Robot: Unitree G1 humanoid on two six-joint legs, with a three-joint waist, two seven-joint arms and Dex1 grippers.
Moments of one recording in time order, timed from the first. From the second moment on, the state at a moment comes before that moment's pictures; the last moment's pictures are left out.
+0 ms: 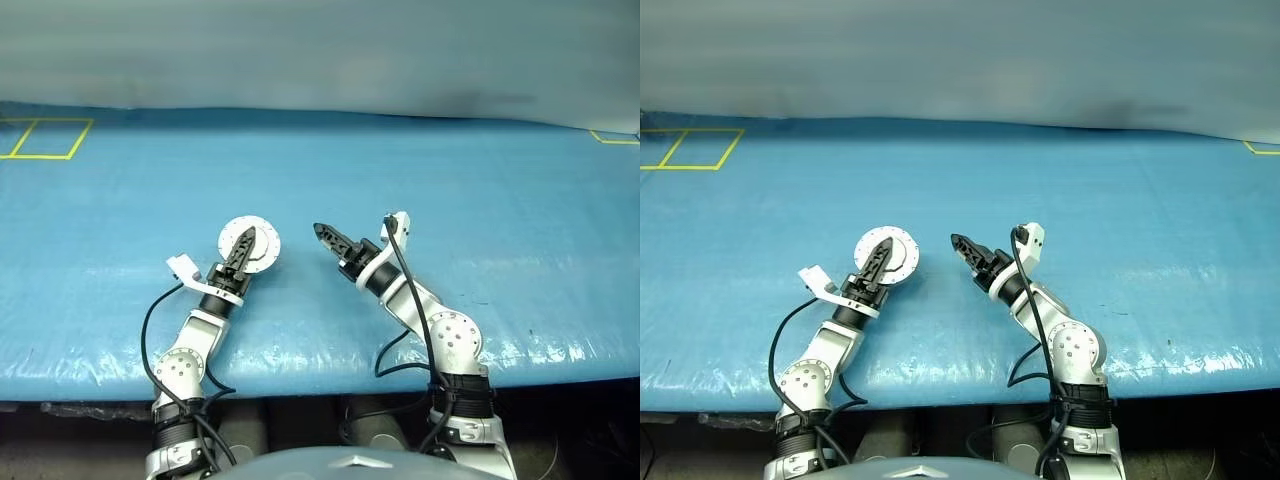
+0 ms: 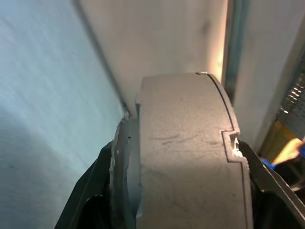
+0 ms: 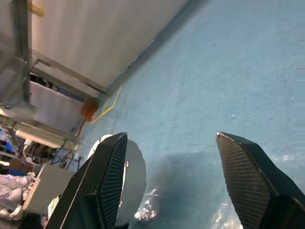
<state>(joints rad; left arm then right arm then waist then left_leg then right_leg) -0.12 -0.08 0.38 0.10 -1.07 0.44 -0.44 -0.23 0.01 -0.09 -0.16 0.91 0.77 0.13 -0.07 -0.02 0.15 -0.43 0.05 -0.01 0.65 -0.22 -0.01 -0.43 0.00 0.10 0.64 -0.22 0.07</state>
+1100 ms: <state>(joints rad) -0.37 0.09 0.65 0.38 -0.56 -0.31 0.11 -0.25 -0.03 -0.10 -0.17 0.83 0.81 0.13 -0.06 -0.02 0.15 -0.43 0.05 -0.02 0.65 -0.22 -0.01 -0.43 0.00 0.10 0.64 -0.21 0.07</state>
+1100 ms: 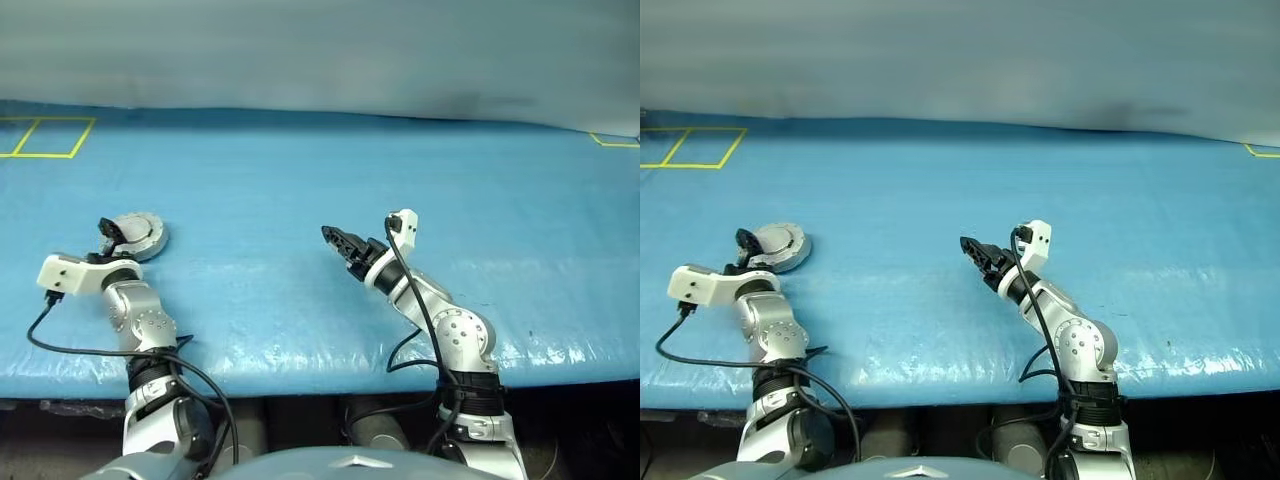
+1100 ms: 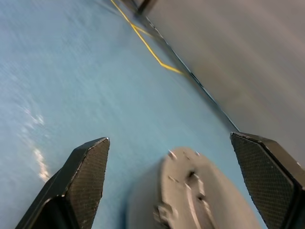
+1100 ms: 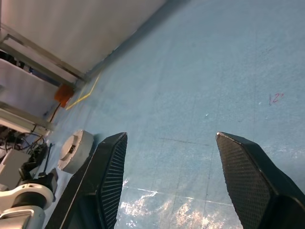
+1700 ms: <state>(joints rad) -0.24 0.31 -0.10 0.13 -0.24 -0.08 -0.58 -0.17 -0.32 0.06 -0.06 0.29 0.29 0.39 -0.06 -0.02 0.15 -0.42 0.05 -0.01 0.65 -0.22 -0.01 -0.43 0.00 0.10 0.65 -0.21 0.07</state>
